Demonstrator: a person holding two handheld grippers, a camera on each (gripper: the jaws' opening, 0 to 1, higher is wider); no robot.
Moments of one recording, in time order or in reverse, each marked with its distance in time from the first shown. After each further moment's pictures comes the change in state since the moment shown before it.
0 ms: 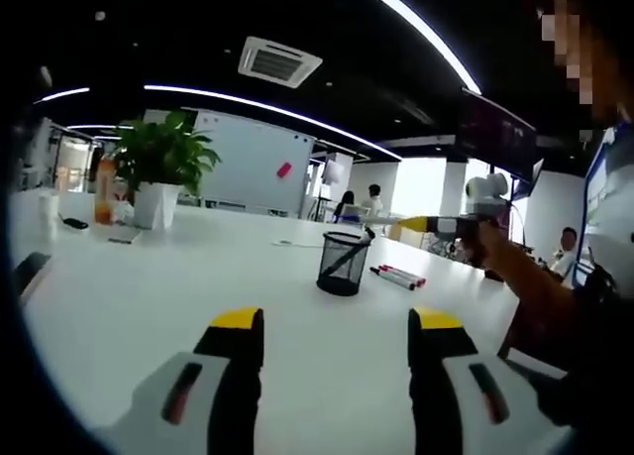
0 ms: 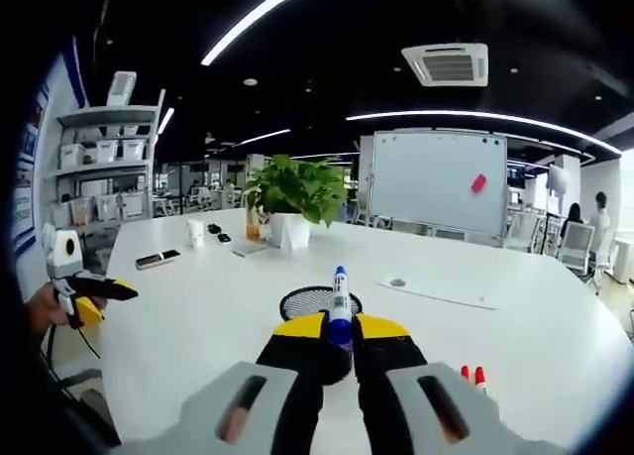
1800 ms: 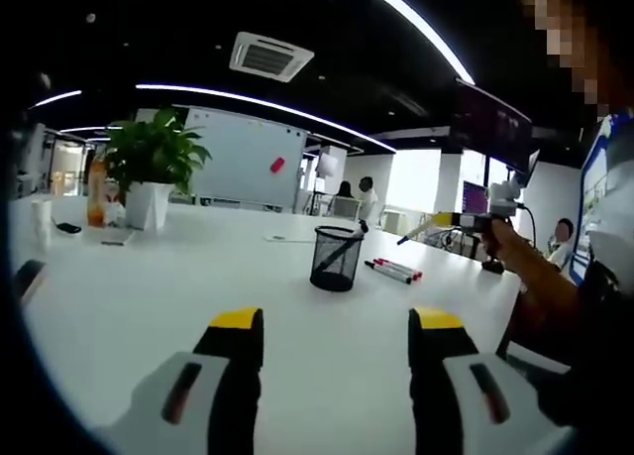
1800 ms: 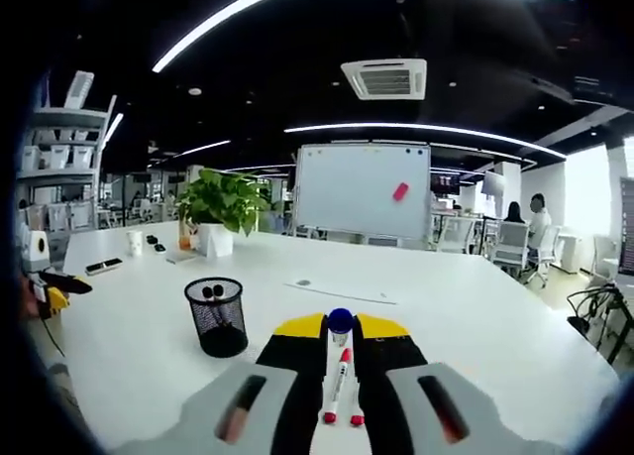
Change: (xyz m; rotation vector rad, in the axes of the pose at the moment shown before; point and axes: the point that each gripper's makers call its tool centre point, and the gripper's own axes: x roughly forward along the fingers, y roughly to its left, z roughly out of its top) left arm 0.007 -0.009 -0.003 0.026 0.033 -0.016; right arm -0.084 -0.115 -0.013 0.025 -0.053 -0.295
